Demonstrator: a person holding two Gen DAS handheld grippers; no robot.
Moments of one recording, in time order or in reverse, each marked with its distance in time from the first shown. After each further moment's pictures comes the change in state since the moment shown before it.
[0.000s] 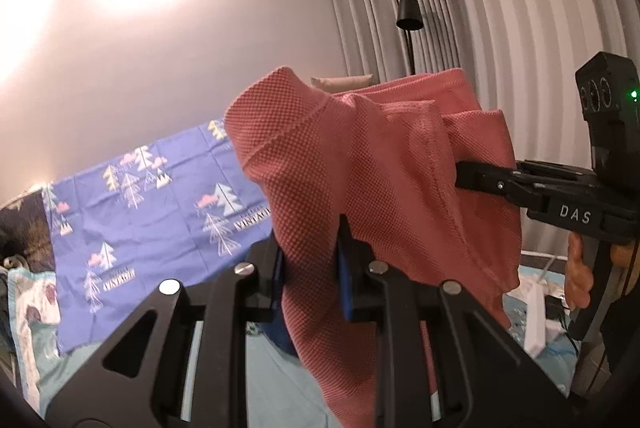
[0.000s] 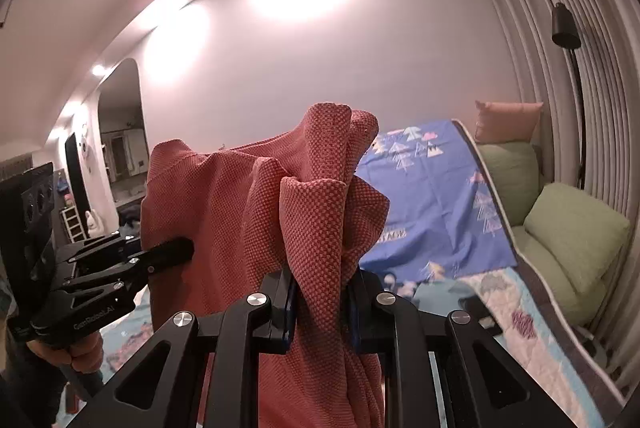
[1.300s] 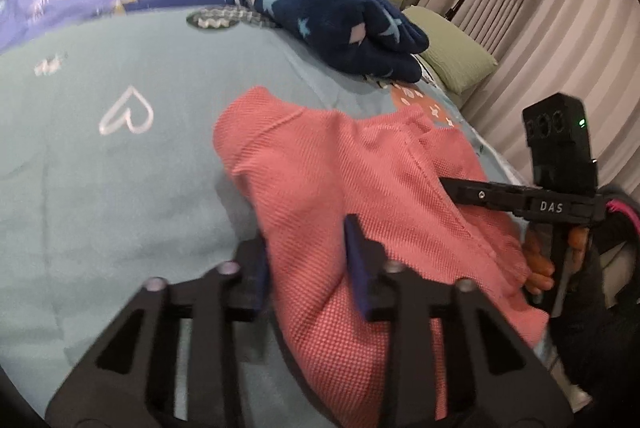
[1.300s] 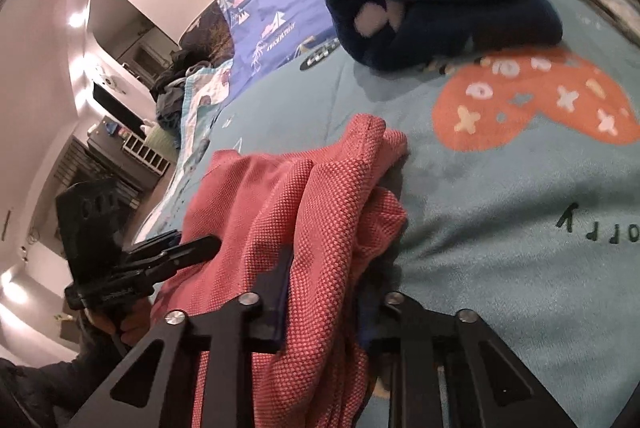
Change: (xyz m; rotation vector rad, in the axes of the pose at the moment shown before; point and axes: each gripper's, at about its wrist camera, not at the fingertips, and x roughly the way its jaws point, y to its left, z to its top) left arm 0.052 0.063 -0.343 -0.468 0.530 -0.205; right arm 0.167 -0.002 -0.302 0.282 0.706 0.306
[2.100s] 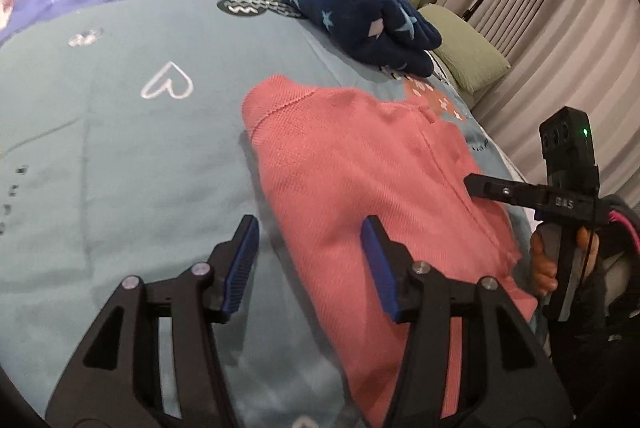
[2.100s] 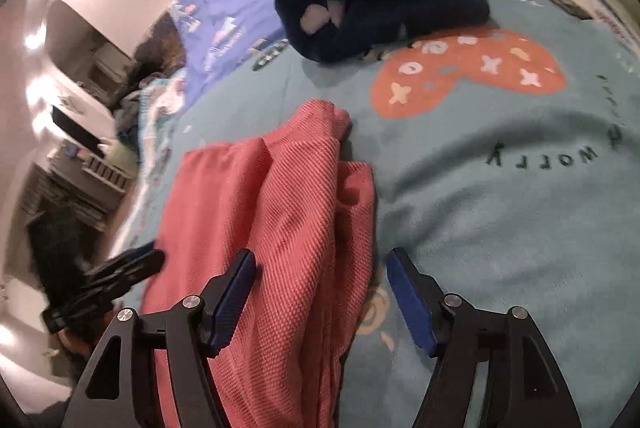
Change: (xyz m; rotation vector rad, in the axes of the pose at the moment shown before) left arm -0.014 0.016 -0.011 -0.097 0.059 0.005; right arm -0.026 -0.011 -0.019 0.128 0.017 -0.106
